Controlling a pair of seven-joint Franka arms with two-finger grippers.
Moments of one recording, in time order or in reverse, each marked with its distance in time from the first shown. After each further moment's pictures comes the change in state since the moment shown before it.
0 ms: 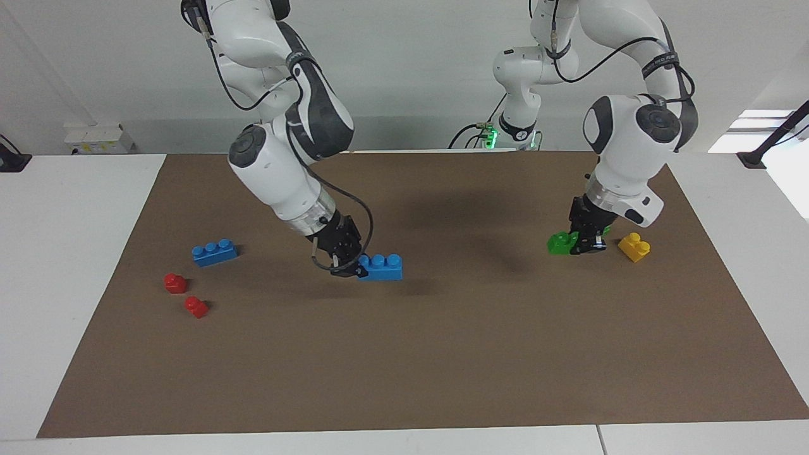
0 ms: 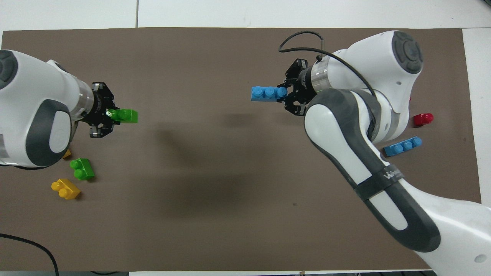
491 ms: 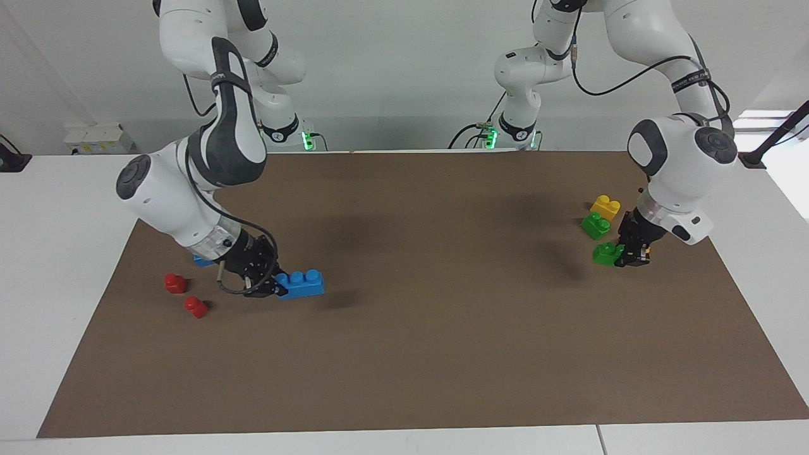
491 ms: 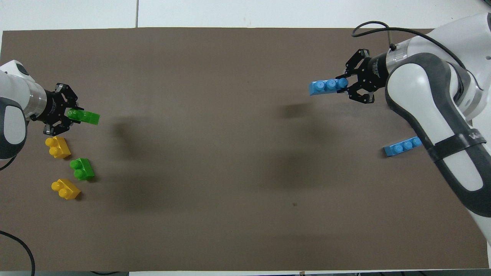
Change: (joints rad) left arm 0.211 0.043 0.009 -0.001 0.005 0.053 0.438; right arm -0.238 0.010 -0.002 0.036 0.000 -0.149 -0.325
